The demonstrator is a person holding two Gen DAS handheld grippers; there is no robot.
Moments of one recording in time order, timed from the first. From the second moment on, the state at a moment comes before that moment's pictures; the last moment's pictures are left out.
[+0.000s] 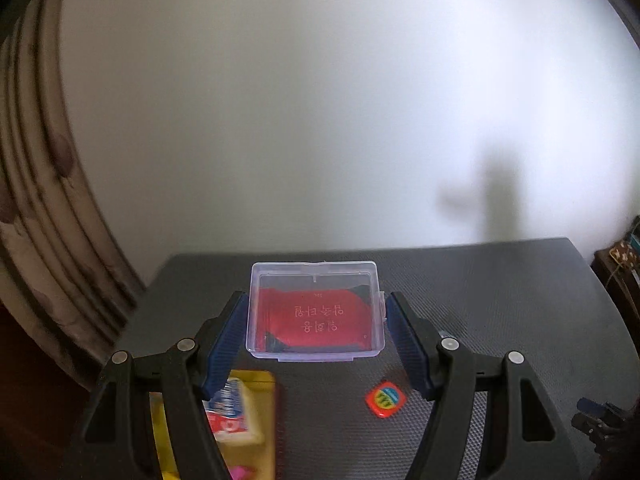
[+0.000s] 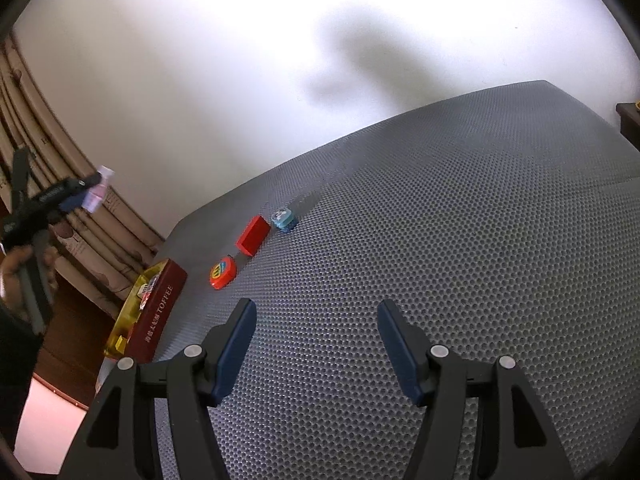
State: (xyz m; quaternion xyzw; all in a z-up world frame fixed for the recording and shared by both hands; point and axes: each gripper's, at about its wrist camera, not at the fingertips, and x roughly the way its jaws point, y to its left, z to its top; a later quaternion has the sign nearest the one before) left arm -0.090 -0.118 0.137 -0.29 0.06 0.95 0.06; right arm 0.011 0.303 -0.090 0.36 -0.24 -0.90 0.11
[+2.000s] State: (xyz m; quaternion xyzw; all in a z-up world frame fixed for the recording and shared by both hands) left arm -0.085 -0.187 -0.064 -0.54 0.05 0.84 -0.03; right arm 0.009 0.289 -0.094 0.37 -0.24 -0.89 0.12
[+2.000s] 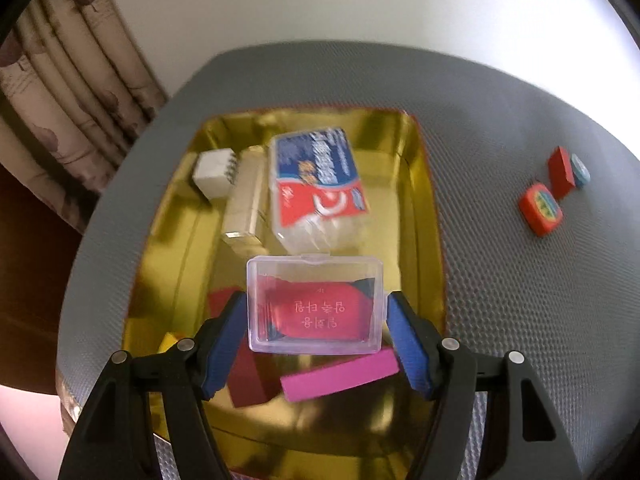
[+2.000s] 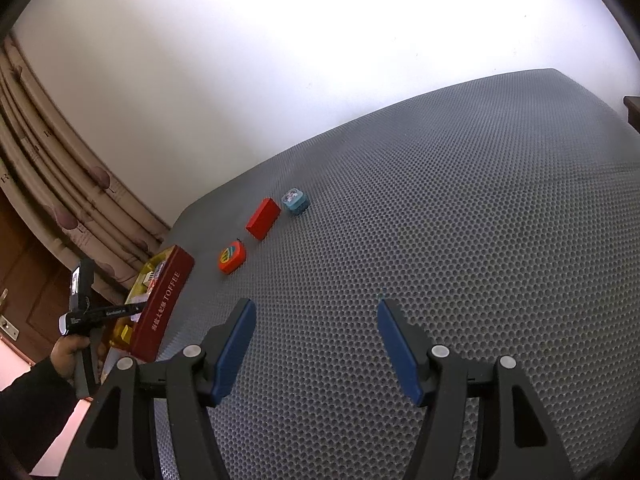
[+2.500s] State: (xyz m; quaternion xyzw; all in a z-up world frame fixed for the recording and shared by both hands) left arm -0.123 -0.202 -0.079 -0.55 0.03 0.83 -0.05; right arm 0.007 0.292 -0.095 0.37 -0.24 -0.89 0.12
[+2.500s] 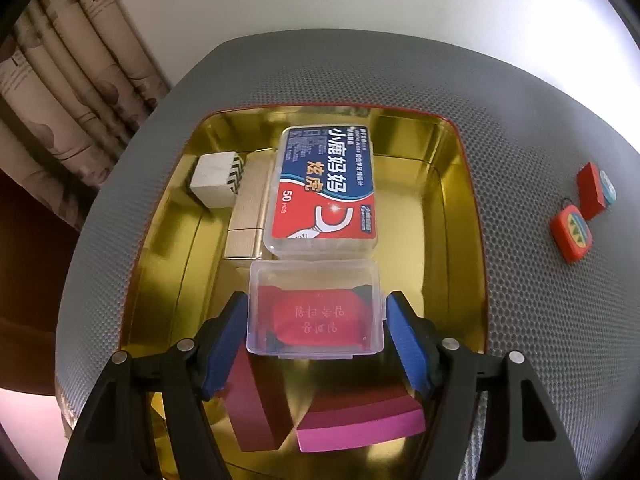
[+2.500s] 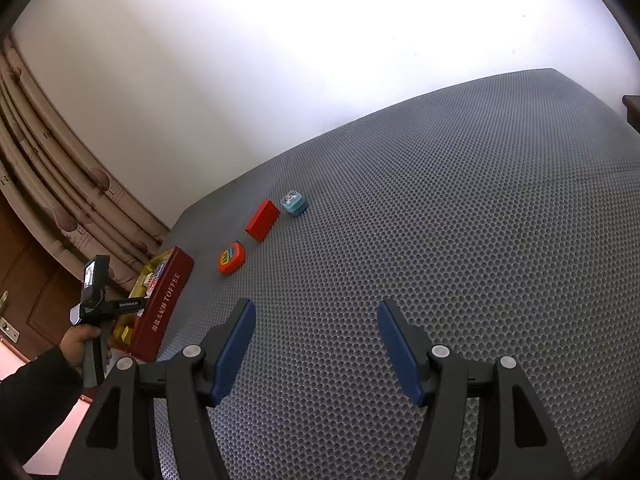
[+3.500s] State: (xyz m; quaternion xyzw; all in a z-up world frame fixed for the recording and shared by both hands) left arm 0.009 -0.202 0.000 -0.38 -0.05 0.92 -0.01; right arm -0.191 0.176 -0.115 0.45 0.01 -0.89 0.12
